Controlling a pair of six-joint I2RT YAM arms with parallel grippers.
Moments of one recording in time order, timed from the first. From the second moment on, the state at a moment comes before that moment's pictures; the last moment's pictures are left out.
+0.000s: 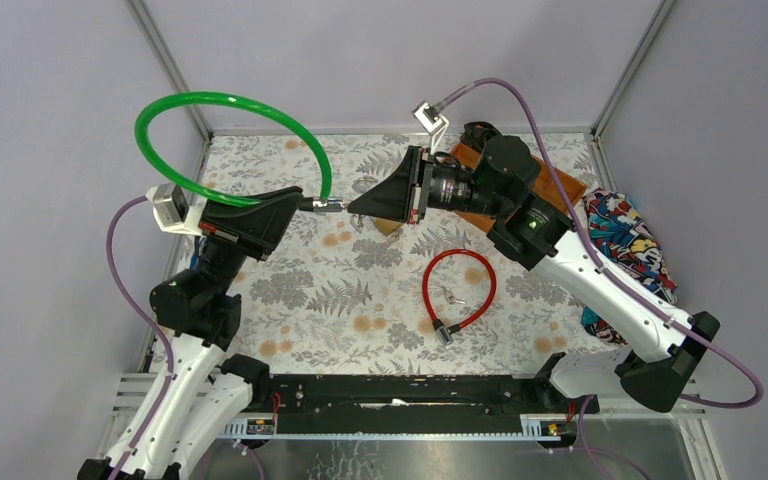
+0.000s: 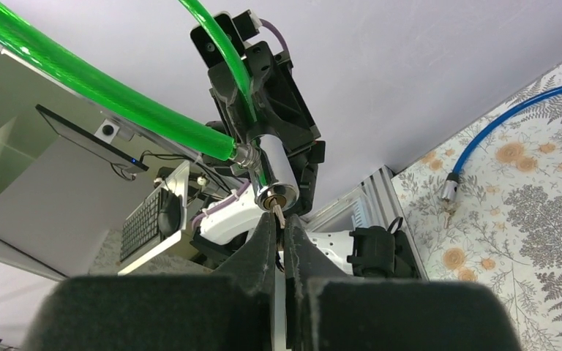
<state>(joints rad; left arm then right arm) -0.29 0.65 0.65 0.89 0.41 -1.06 0.82 1.31 1.45 0.01 -0.64 0.91</state>
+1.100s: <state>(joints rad) -0.28 0.68 0.66 0.73 0.46 -1.06 1.02 1.20 1.40 -0.24 -0.26 -0.69</state>
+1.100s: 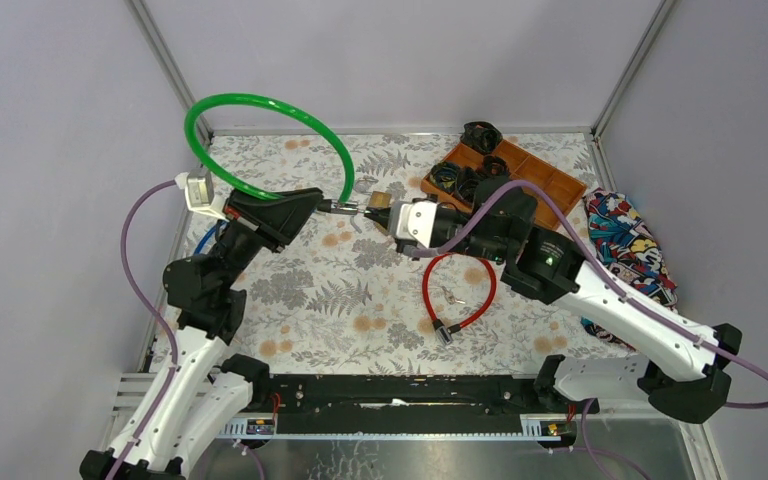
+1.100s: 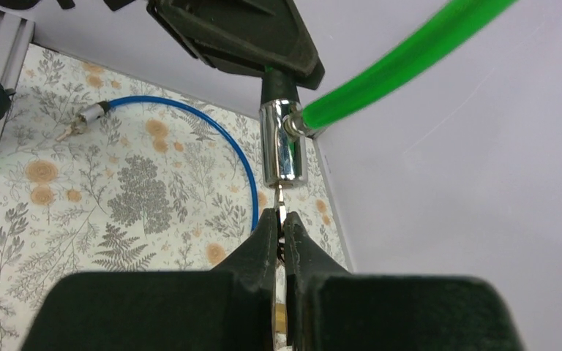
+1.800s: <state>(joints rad) -0.26 0.89 0.77 0.14 0.41 -0.91 0.84 0.70 1.07 -0.38 0.01 -0.31</state>
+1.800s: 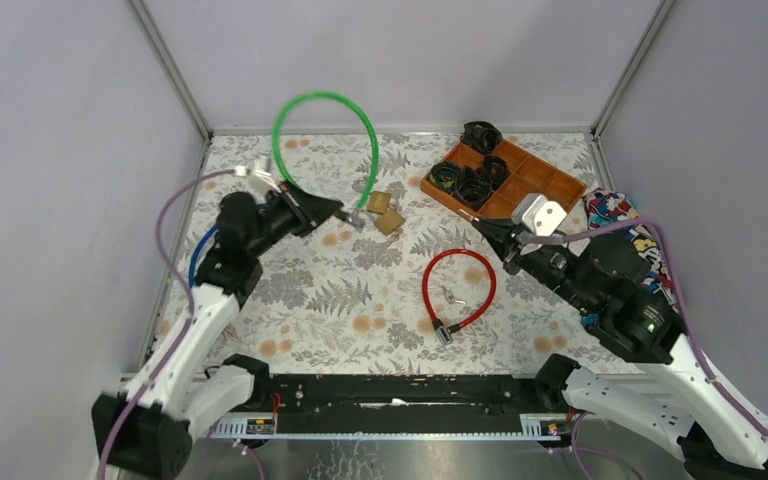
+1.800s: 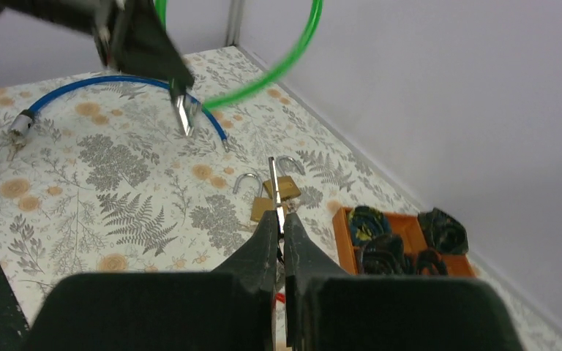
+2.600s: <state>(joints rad) -0.55 1.28 0.54 -0.22 0.37 -1.09 0.84 1.01 0.95 -0.37 -0.05 0.21</state>
